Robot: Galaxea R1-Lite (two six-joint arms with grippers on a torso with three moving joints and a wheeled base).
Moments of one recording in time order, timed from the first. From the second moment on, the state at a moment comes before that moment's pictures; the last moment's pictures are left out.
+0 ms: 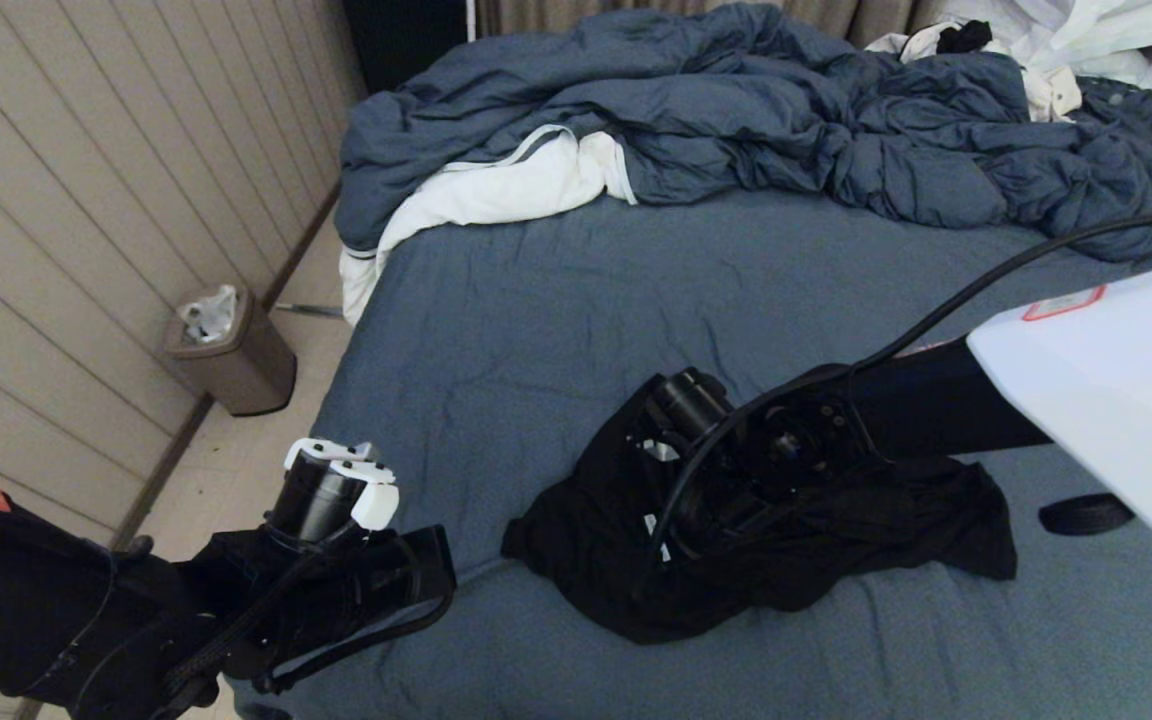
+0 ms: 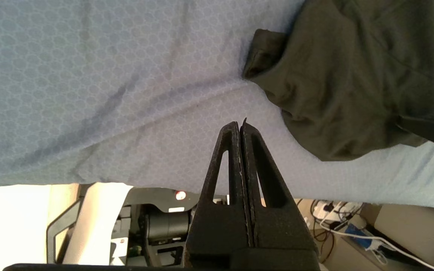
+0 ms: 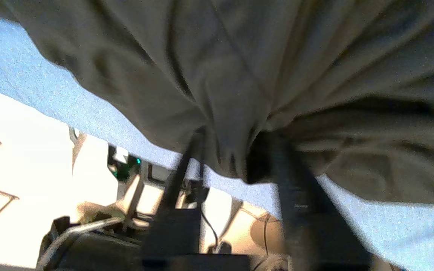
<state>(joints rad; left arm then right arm) -0.64 1.81 -0.59 -0.55 0.10 -0.71 0.60 2.11 -1.43 0.43 -0.07 0.26</state>
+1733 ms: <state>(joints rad) -0.78 2.03 -1.43 -0.06 0.11 -0.62 -0.08 1.91 -1.05 -0.02 -0.02 -0.01</state>
